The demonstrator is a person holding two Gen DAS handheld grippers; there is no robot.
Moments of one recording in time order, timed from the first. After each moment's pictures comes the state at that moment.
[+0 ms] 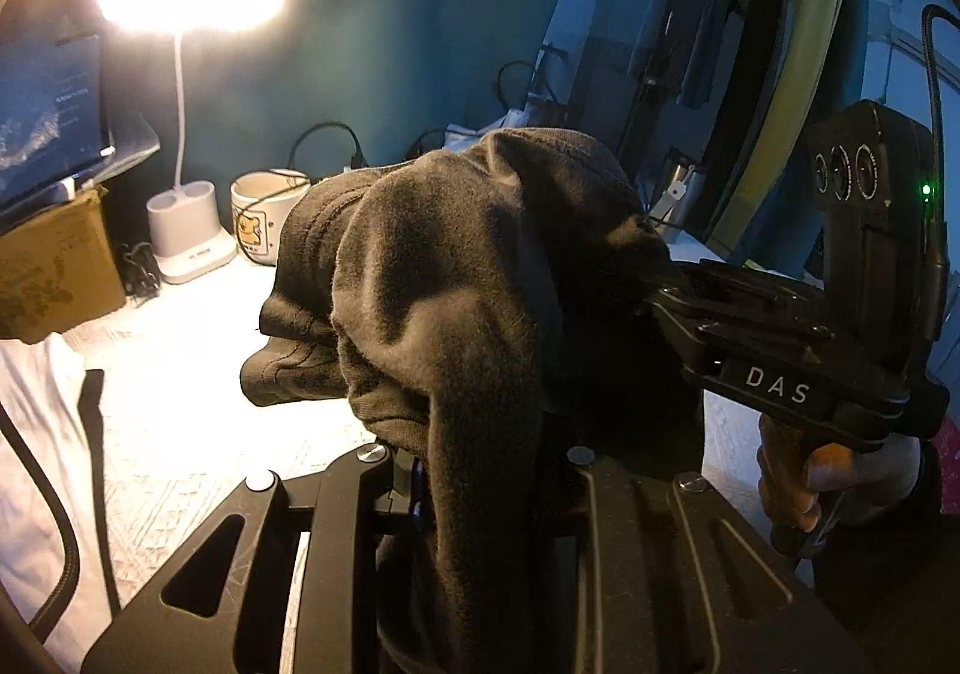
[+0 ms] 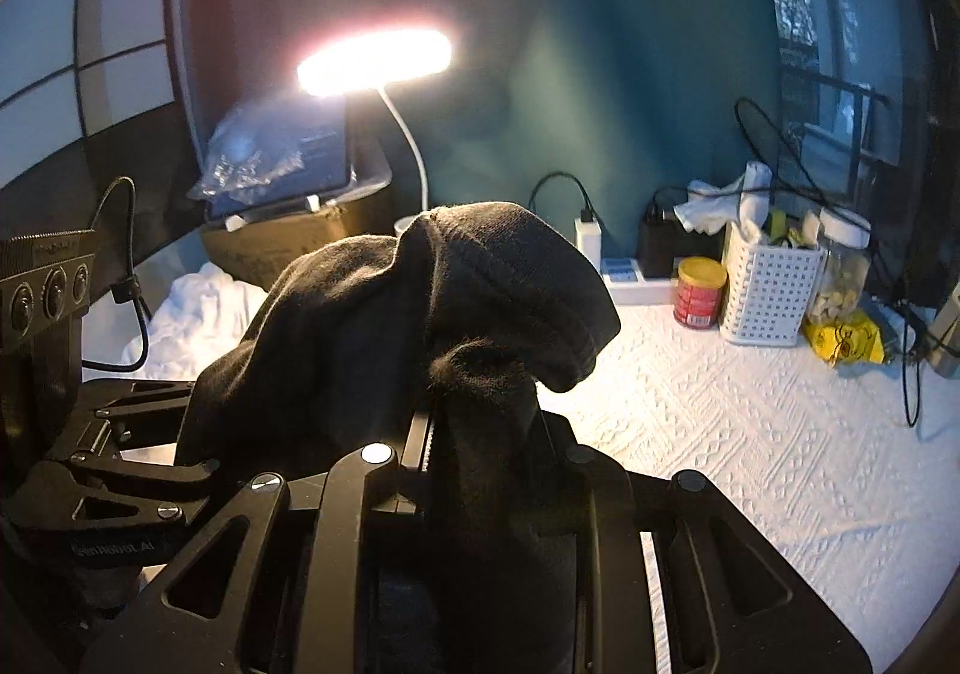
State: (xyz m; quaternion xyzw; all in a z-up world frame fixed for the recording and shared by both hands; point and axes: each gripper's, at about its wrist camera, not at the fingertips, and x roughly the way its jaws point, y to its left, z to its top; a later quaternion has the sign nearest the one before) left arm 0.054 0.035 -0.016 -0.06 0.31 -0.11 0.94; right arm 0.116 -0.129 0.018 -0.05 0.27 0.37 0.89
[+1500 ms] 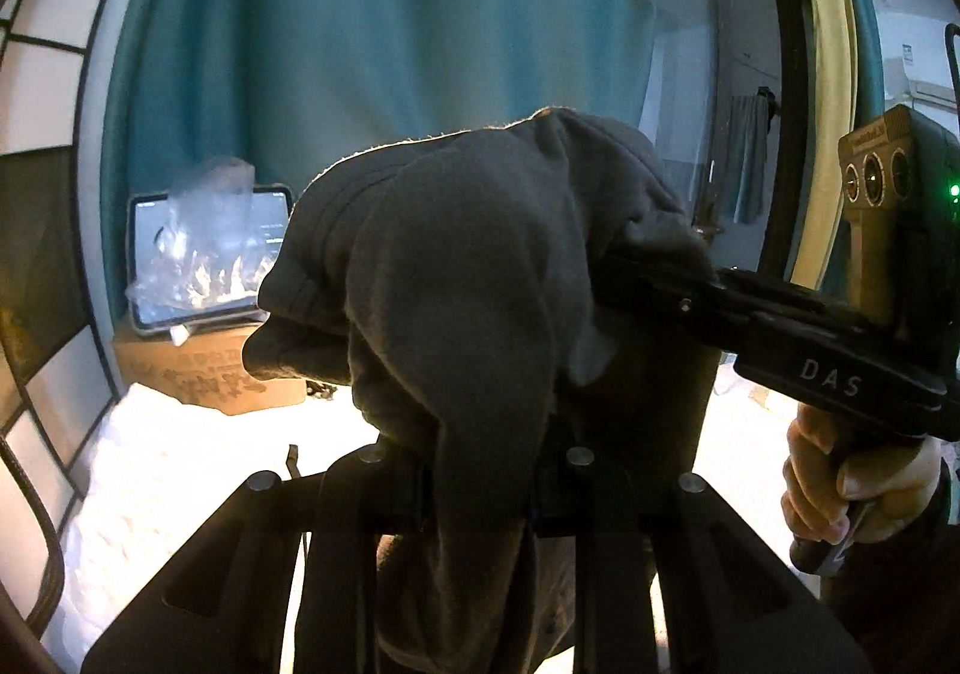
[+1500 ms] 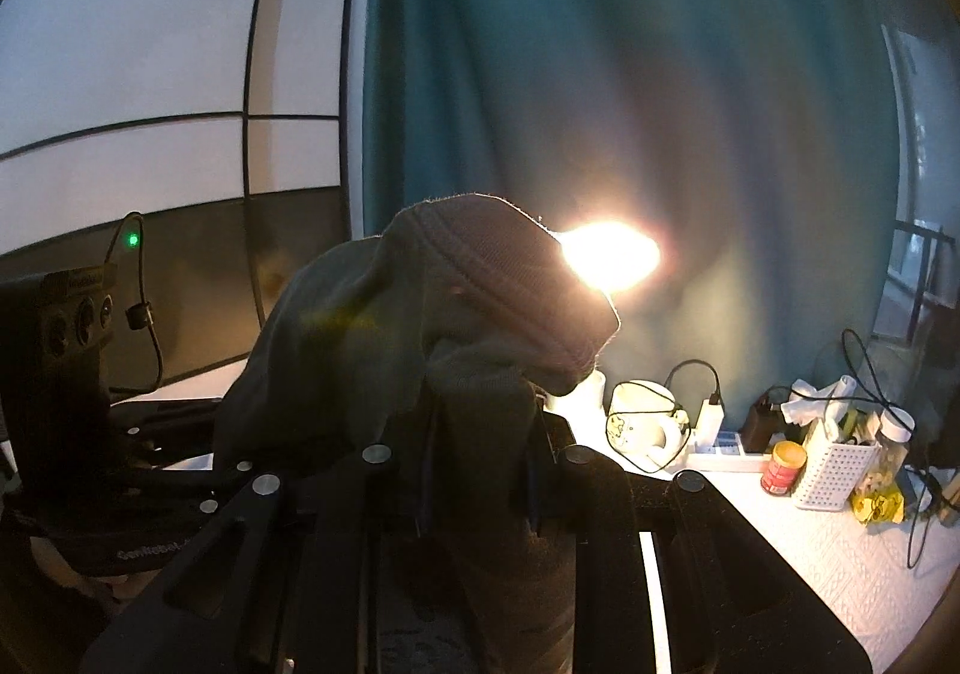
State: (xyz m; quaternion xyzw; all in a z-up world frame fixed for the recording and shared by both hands) left arm -0.078 0.099 0.071 -0.05 0.17 0.00 0.99; right arm 0.000 -0.054 0.131 -0.07 0.13 0.47 0.87
